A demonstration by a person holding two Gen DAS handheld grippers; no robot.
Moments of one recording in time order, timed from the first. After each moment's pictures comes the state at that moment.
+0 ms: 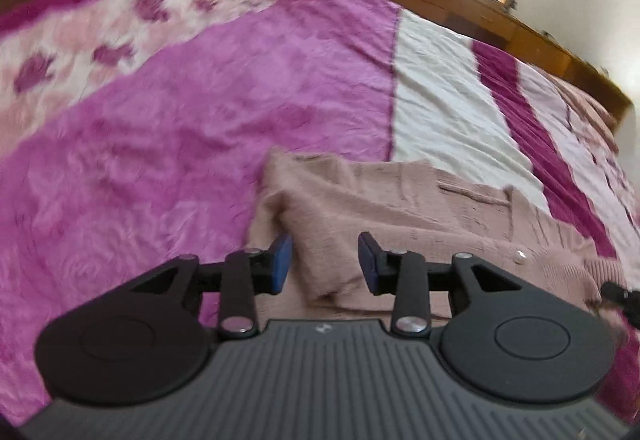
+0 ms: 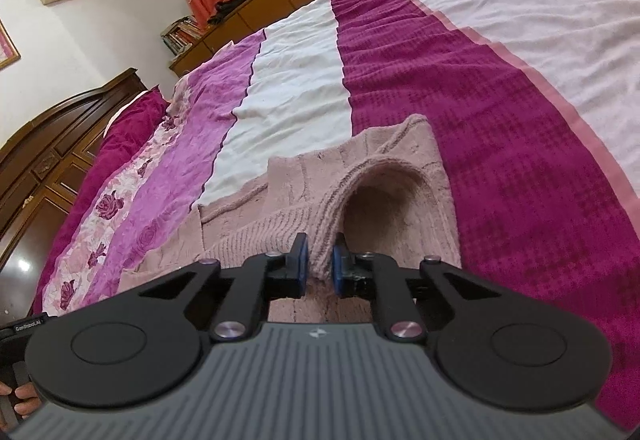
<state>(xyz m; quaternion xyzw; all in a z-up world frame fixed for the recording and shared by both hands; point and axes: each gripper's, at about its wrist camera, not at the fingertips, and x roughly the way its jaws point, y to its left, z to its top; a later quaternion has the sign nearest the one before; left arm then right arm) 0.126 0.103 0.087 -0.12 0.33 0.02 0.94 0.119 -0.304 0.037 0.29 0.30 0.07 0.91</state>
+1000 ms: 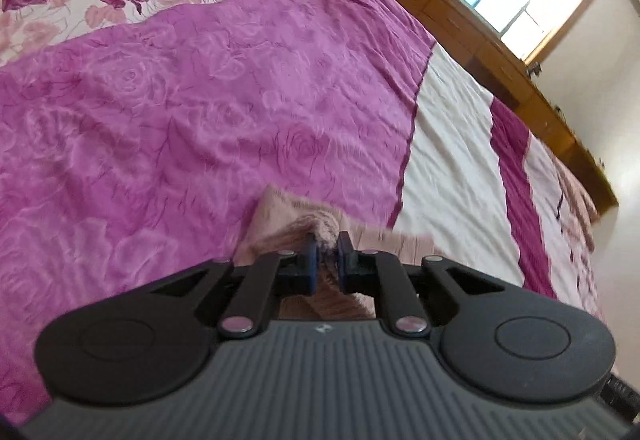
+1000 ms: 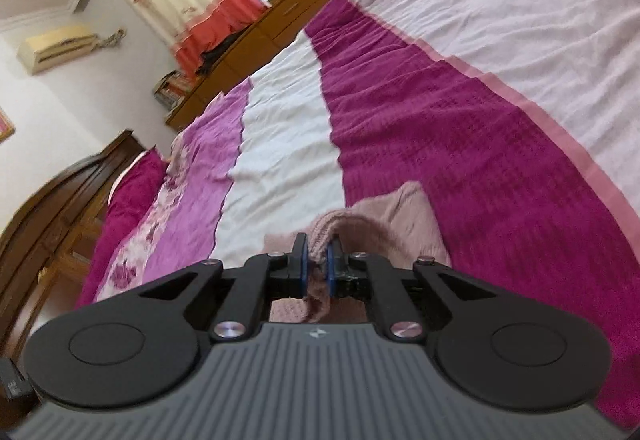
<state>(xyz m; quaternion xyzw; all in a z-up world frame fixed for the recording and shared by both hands) 0.201 0.160 0.075 -0.30 0.32 0.03 0.90 0.168 -0.340 0.044 0.37 0.25 0.05 0.89</state>
